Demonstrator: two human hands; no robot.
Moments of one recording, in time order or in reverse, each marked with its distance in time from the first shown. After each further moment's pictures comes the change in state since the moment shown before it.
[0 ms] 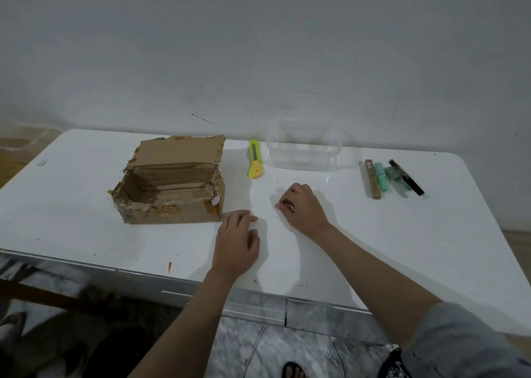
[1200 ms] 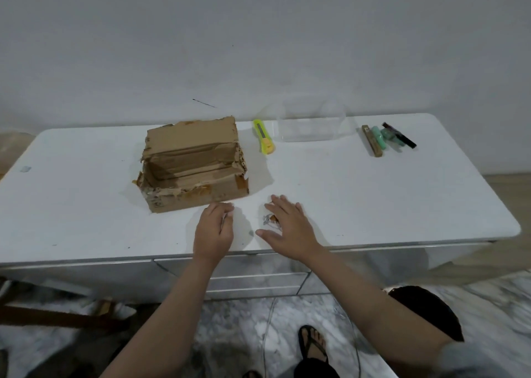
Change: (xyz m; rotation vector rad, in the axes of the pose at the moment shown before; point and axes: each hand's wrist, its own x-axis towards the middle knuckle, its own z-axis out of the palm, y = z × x) left_hand -0.029 -0.099 -0.078 -0.321 -0.055 -0.034; right_hand -0.094 -0.127 0.069 -0.015 -0.028 0.175
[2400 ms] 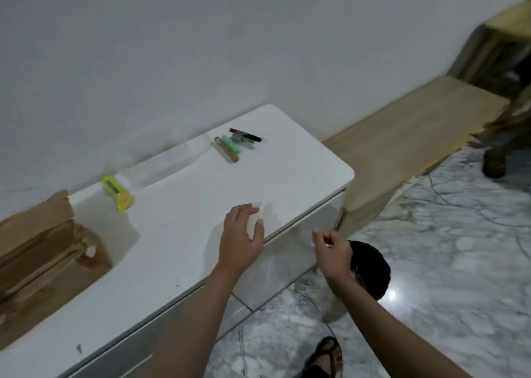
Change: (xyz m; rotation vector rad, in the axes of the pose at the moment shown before) left_hand -0.016 0.197 0.206 -0.144 -0.391 0.456; right_hand -0.189 0.165 -0.118 0.500 0.969 0.958
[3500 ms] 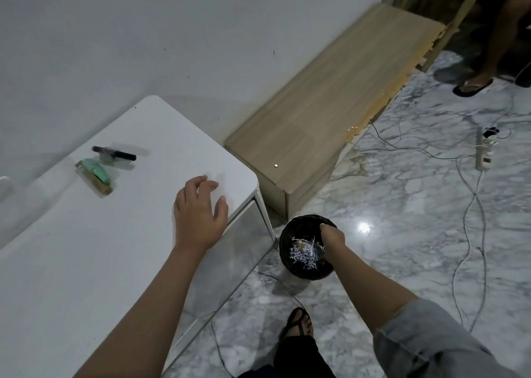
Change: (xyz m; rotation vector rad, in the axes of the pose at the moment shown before) left_hand 0.110 0.067 0.137 0.385 -0.140 0.078; right_hand 0.175 0.100 -0.112 0.212 0.055 0.937
